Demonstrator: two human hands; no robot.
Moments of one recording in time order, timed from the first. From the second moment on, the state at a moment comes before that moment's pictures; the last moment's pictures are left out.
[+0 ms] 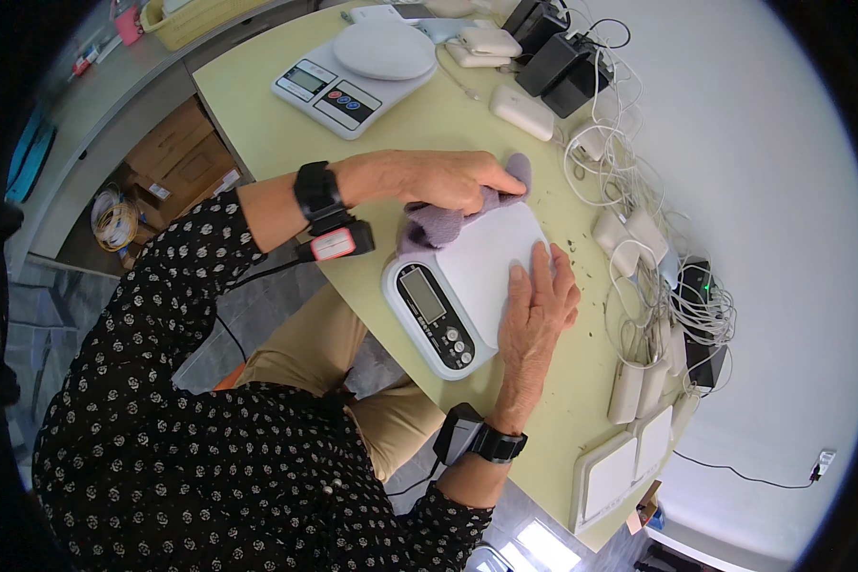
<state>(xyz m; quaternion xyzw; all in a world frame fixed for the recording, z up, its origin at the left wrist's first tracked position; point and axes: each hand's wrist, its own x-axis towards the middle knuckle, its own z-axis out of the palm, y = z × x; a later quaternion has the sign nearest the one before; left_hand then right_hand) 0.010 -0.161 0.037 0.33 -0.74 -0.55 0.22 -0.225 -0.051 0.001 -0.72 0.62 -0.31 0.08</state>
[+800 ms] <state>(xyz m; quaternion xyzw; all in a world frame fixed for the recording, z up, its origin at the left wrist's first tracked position) 0.069 -0.006 0.027 0.34 -0.81 -0.42 0.22 -0.221 -0.051 0.000 -0.70 0.63 -0.33 0.07</state>
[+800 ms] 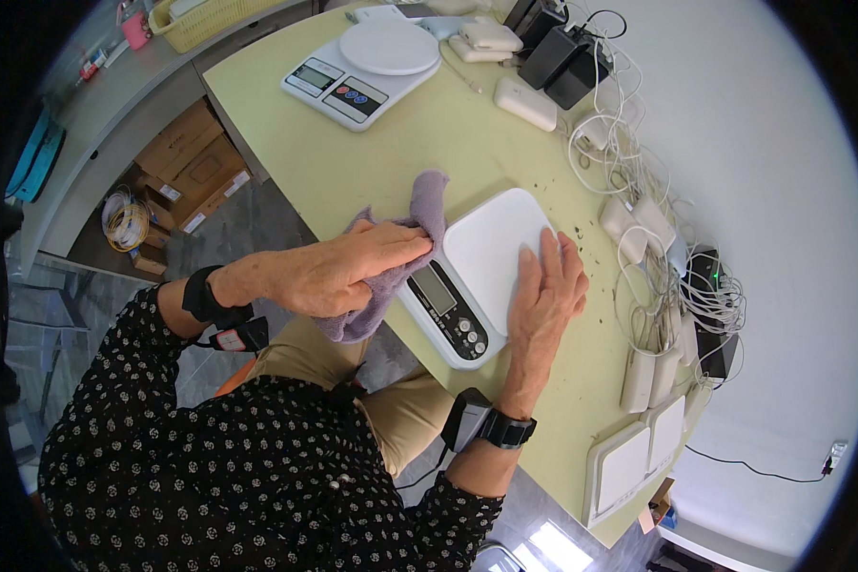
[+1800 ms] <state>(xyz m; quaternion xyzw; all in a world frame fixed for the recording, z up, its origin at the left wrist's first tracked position) 0.036 -0.079 0.027 0.32 -0.84 -0.40 0.18 -0.221 -0.052 -0.005 -0.70 0.65 -0.30 0.03</state>
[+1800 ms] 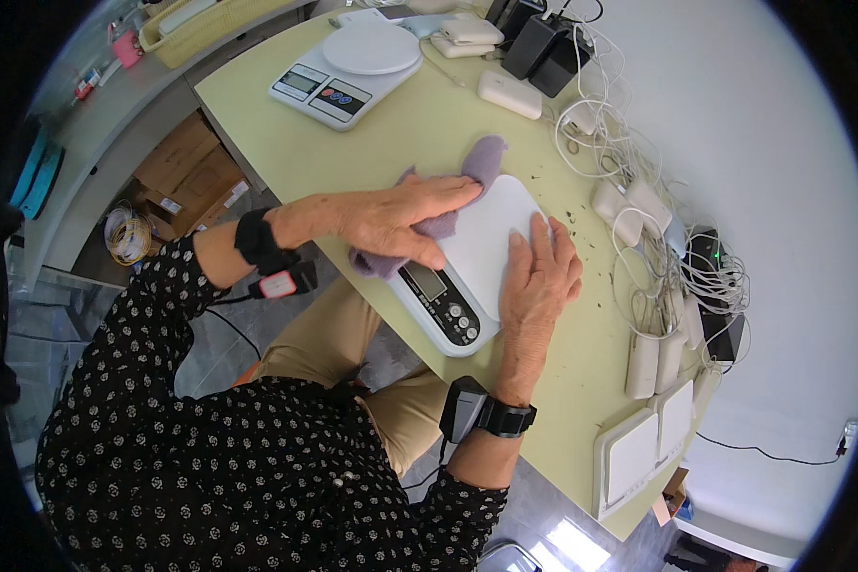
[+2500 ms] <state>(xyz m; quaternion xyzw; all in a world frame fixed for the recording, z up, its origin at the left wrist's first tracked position) 0.040 -0.056 0.034 0.40 -0.71 -0.51 0.27 -0.219 -0.047 -0.001 -0.69 0.64 -0.32 0.05</state>
